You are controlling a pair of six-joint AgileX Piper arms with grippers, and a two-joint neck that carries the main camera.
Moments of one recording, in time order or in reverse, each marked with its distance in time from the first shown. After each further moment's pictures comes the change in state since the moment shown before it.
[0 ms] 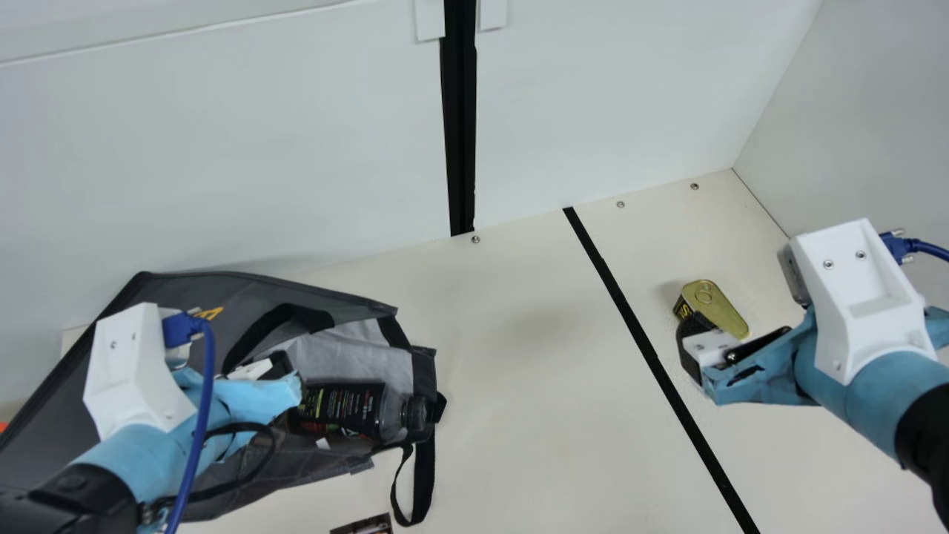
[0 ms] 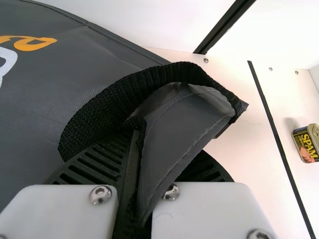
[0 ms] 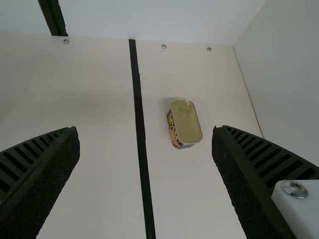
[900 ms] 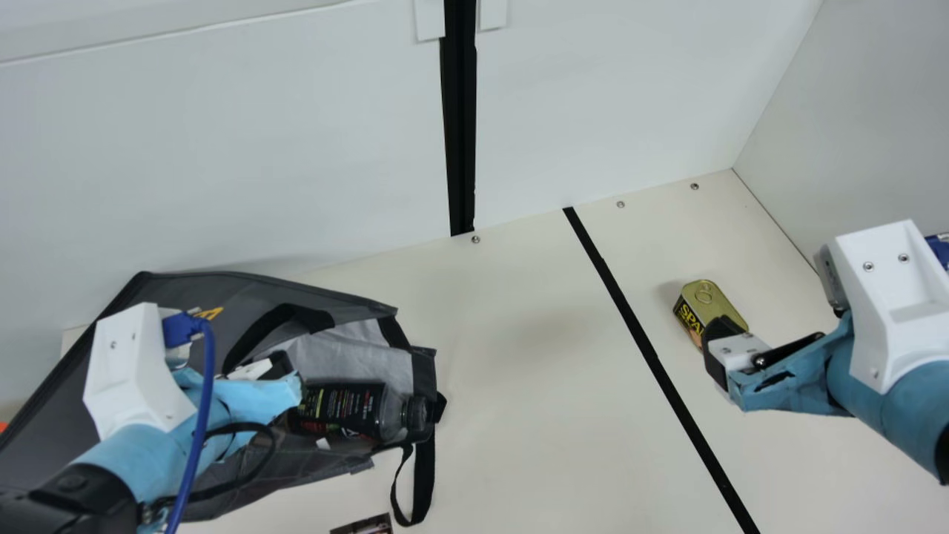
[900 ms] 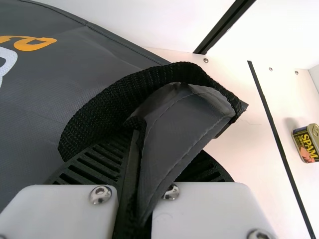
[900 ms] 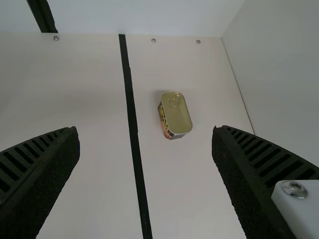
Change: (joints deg) left arm 0.0 0.0 0.0 0.0 0.0 0.0; right arm -2.9 -0.6 -2.9 0.4 4.6 -0.9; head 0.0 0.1
